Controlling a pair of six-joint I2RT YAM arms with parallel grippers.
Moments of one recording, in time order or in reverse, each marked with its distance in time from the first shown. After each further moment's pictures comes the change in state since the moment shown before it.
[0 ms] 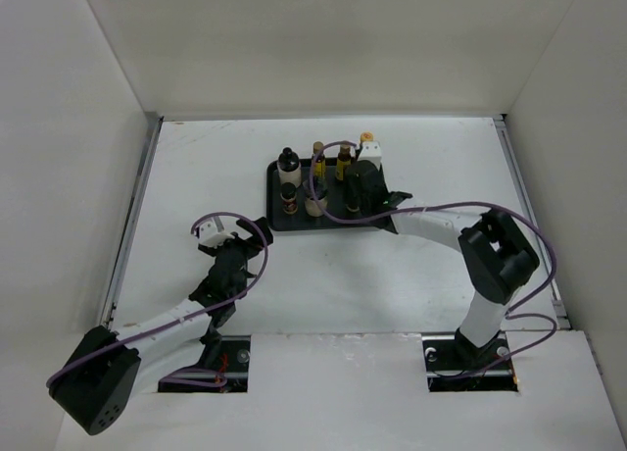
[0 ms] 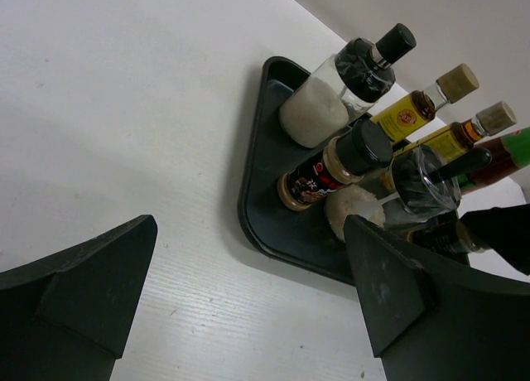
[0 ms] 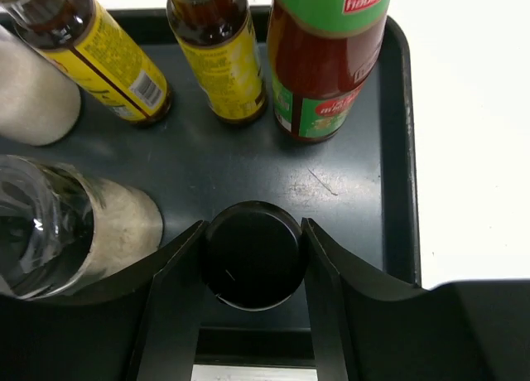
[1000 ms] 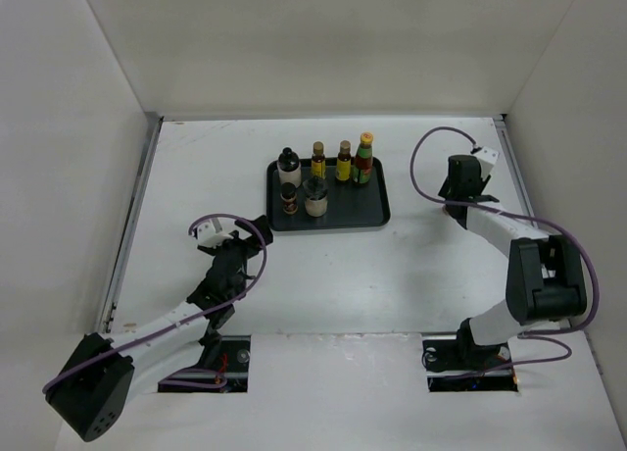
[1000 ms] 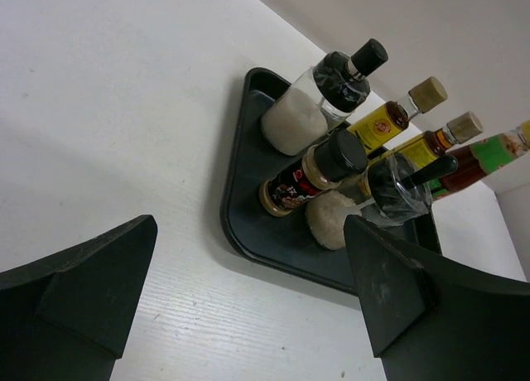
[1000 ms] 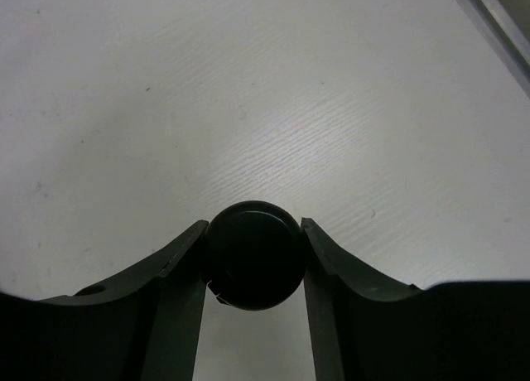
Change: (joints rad) left arm -0.019 -0.054 0.000 -0.006 -0.006 0.000; right arm -0.580 -0.243 -0.260 -0.051 0.012 0.033
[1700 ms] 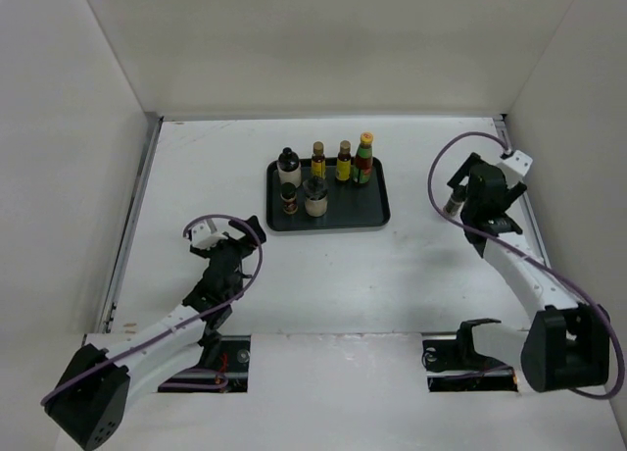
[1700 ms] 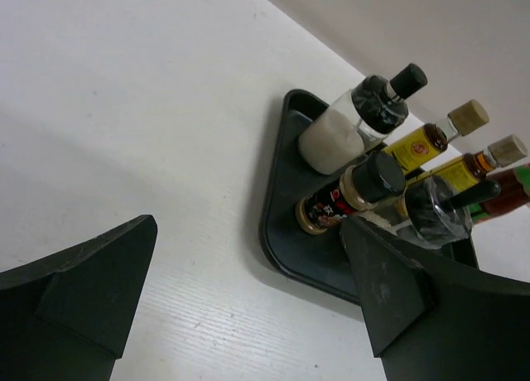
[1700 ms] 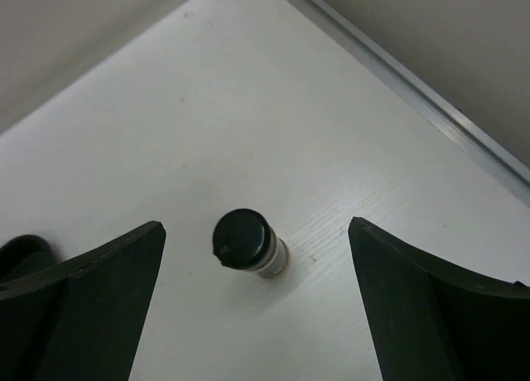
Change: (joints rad) left arm 0.033 -0.074 0.001 -0.088 -0.063 0.045; right arm 0.018 -0.394 -0.136 0.040 0.093 0.043
